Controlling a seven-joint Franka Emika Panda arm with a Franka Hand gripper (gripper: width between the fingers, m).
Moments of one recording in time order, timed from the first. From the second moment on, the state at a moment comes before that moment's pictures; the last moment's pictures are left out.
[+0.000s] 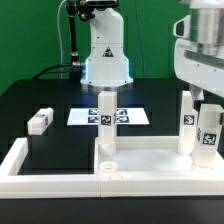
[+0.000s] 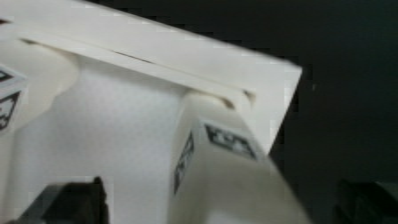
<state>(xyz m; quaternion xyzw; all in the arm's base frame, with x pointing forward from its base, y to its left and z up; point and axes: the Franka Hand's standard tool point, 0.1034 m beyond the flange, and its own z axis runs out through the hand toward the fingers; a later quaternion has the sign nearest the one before) 0.646 0.124 0.118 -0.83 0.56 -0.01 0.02</state>
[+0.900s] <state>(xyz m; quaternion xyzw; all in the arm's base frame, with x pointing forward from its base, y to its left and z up) 0.652 0.101 0.104 -0.99 0.09 -0.08 0.01</state>
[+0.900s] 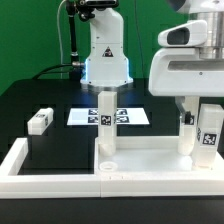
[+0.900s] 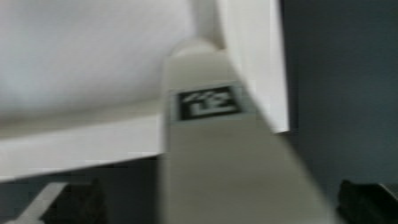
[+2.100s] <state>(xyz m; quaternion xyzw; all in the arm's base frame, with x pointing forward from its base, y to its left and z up) 0.650 0.093 0.101 -0.81 0.59 -0.03 0.04</state>
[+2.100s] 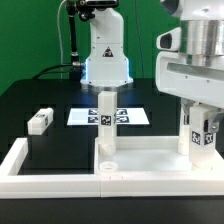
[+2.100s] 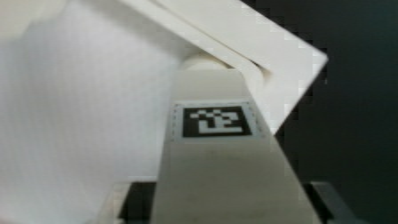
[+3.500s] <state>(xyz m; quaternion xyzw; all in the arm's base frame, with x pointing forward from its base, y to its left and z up) 0.644 0.106 0.114 -0.92 0.38 -0.06 0.07</state>
